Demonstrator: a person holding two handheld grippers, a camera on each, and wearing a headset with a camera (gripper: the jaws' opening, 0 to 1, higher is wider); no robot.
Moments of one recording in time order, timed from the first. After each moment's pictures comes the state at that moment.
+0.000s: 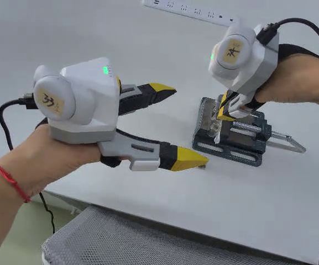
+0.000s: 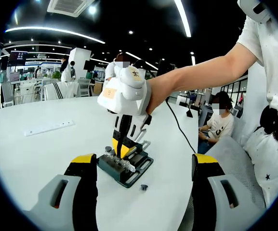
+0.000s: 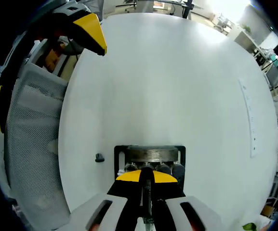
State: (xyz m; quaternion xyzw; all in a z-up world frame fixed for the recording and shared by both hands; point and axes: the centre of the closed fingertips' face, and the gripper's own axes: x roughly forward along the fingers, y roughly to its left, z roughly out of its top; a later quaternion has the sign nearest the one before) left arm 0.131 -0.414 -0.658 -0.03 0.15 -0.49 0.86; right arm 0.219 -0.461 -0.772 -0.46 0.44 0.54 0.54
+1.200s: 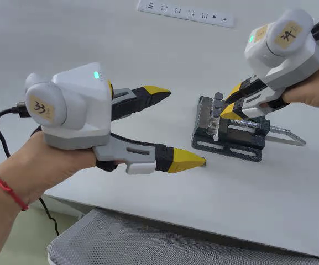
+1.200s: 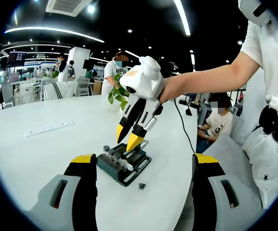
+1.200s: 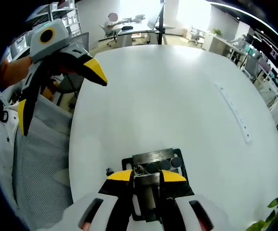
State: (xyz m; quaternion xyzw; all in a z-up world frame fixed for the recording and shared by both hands) left arm 0.124 -0.416 -0.656 -0.03 0.15 -0.49 0.86; right arm 0.205 -0.472 -0.732 -0.33 0.40 0.55 0.66
